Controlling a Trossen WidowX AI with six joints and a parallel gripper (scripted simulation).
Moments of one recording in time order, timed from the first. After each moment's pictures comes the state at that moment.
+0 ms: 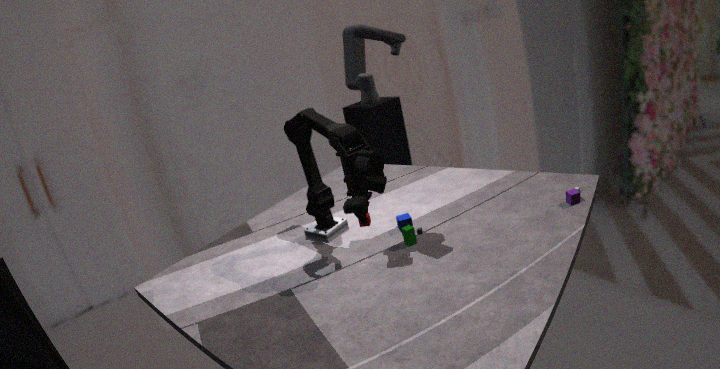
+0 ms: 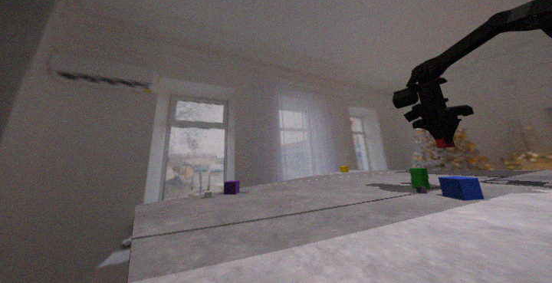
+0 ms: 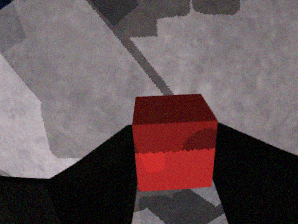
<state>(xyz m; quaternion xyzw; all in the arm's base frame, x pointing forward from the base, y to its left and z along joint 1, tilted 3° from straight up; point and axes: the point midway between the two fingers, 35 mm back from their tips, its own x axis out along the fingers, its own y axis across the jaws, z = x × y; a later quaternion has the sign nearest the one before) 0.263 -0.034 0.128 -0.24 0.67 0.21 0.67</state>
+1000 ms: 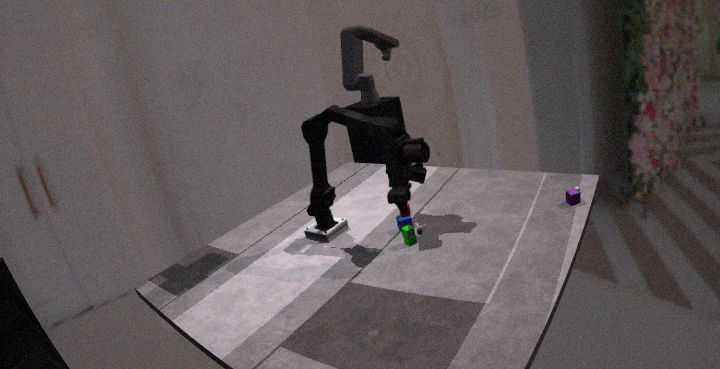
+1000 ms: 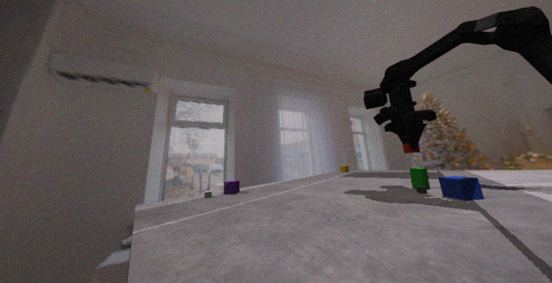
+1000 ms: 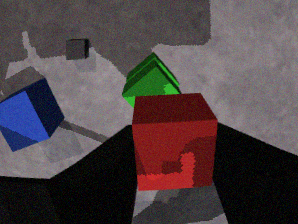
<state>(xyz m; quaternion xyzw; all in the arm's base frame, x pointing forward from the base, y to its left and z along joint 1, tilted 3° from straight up) 0.324 0.073 0.114 -0.24 0.66 0.21 0.68</state>
